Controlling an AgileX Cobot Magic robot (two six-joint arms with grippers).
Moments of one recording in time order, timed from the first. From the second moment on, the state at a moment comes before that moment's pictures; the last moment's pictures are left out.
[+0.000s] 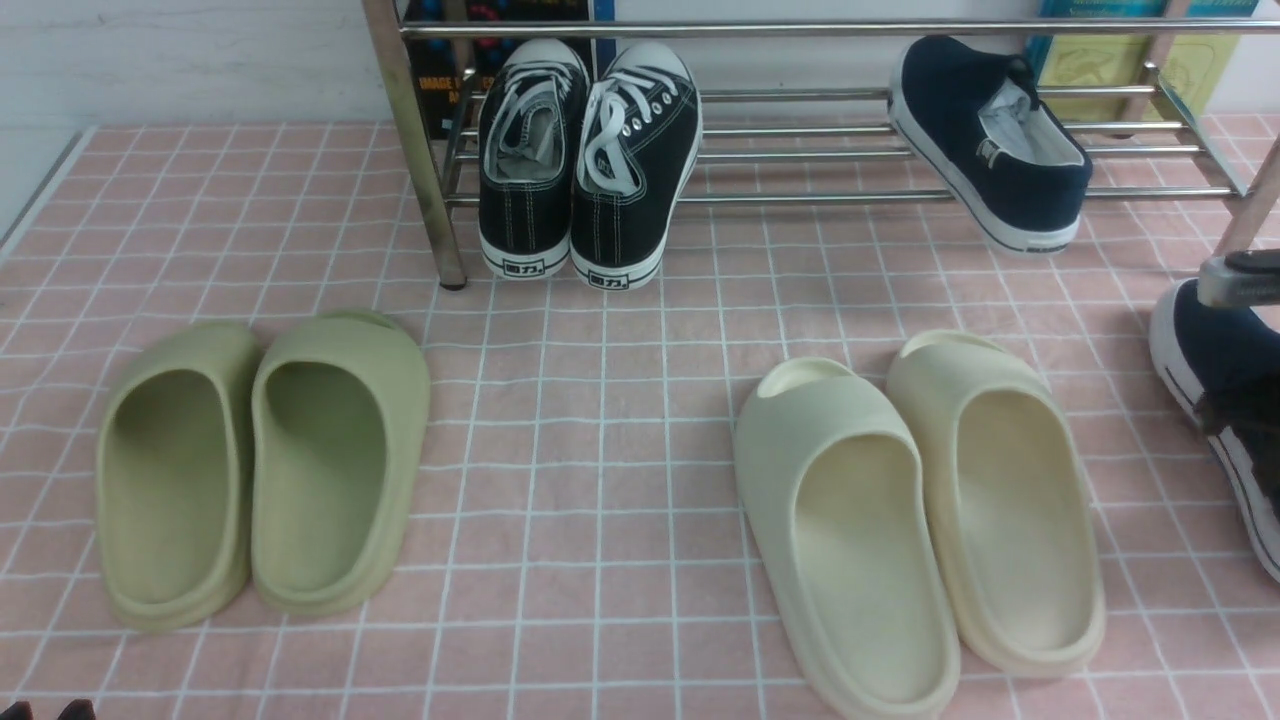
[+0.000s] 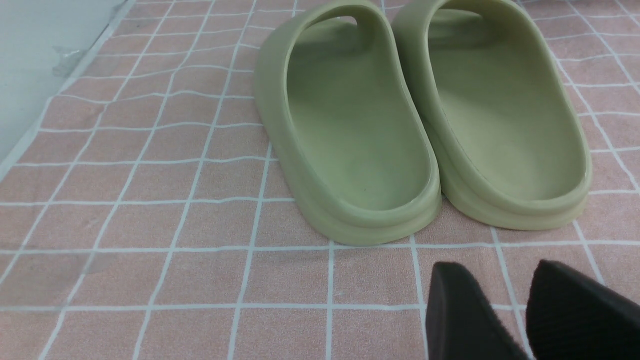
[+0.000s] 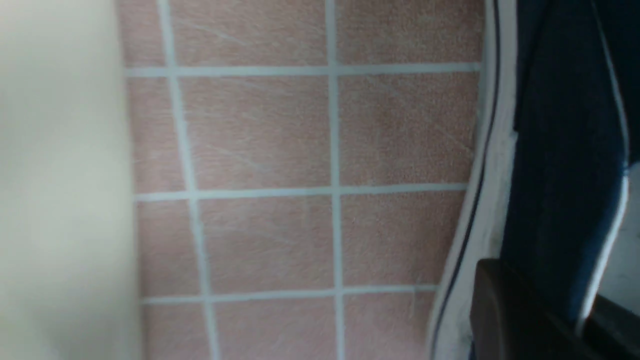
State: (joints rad) right arm -0.11 1.74 -1.20 0.01 0.90 -0.04; left arm 0.01 -0.01 0.02 0.06 0.37 0.02
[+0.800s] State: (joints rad) right arm 0.00 1.99 -1.83 0.02 1.08 -0.07; left arm 0.01 -0.01 0.02 0.06 0.37 0.02
